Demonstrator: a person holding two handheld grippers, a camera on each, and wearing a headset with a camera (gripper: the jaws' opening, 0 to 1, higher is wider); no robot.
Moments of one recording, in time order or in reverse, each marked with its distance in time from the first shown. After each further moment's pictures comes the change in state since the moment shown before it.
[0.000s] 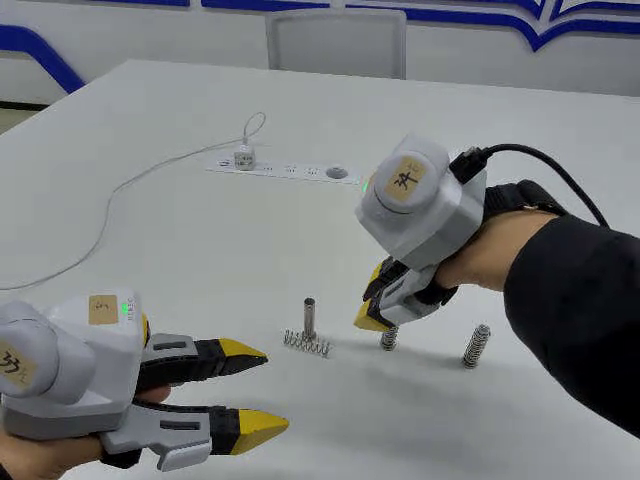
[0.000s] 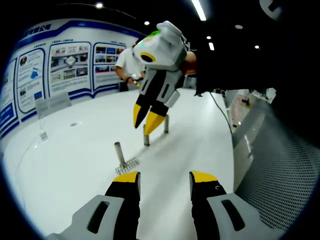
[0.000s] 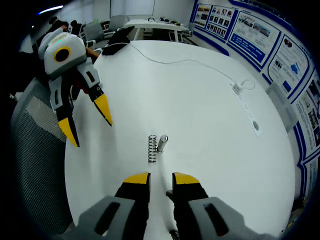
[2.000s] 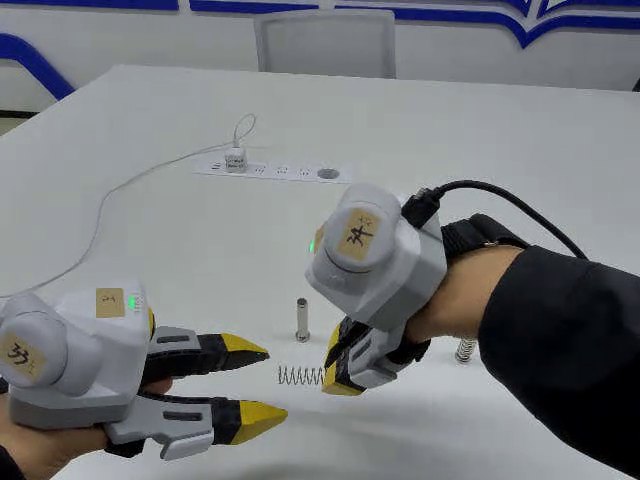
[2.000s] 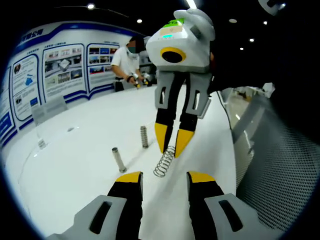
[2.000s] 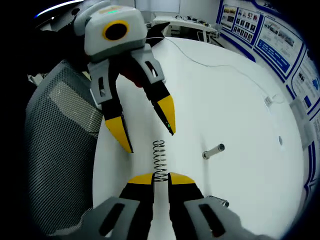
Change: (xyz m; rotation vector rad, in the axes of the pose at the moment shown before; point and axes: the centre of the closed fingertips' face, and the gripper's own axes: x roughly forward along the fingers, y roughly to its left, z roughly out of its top) left arm 0.009 -0.002 0.005 0.064 0.033 -0.026; right arm -0.004 0.080 0.005 -0.130 0.020 0.181
